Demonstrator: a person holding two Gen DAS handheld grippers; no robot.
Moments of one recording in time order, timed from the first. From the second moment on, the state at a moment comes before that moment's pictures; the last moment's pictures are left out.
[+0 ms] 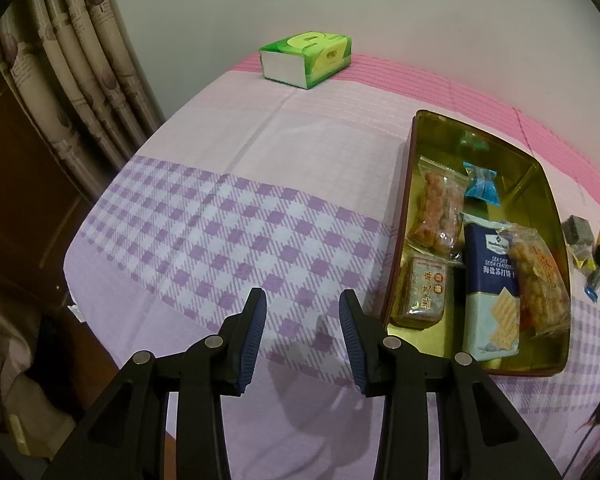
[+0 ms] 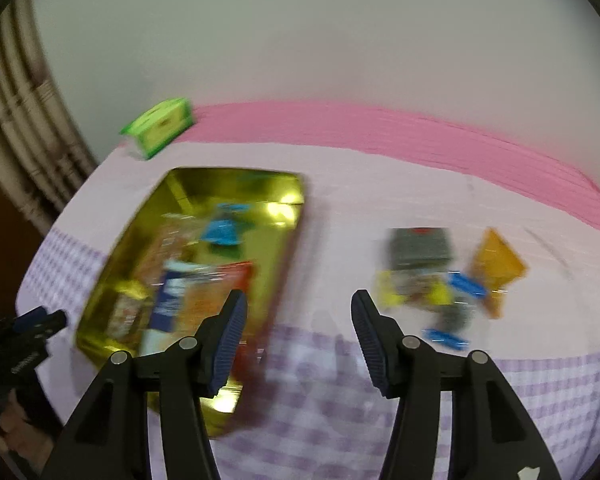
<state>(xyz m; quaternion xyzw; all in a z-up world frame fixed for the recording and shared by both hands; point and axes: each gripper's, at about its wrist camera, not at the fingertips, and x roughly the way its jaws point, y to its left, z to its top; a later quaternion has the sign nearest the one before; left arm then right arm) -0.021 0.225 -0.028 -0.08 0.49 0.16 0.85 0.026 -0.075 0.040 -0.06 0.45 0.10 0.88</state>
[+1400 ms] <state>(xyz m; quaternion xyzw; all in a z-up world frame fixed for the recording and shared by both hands) 0.036 0.003 0.003 0.06 0.47 -0.08 0.87 0.084 -0.299 -0.019 -0.03 0.43 -0.02 0.90</state>
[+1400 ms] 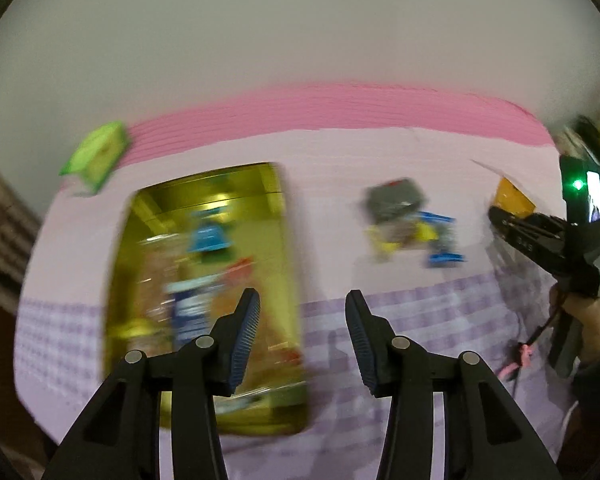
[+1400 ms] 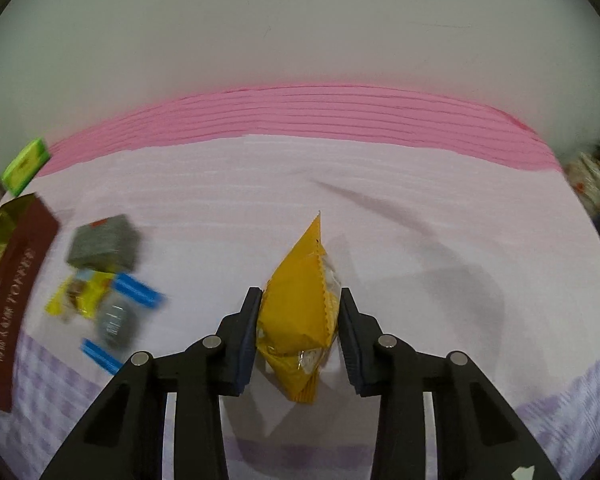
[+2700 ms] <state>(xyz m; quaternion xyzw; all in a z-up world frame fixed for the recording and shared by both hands) 0.128 -0.136 -0.070 0.06 0.55 -0.15 0.82 0.063 -0.359 -0.018 -0.01 0.42 -0.06 0.90</state>
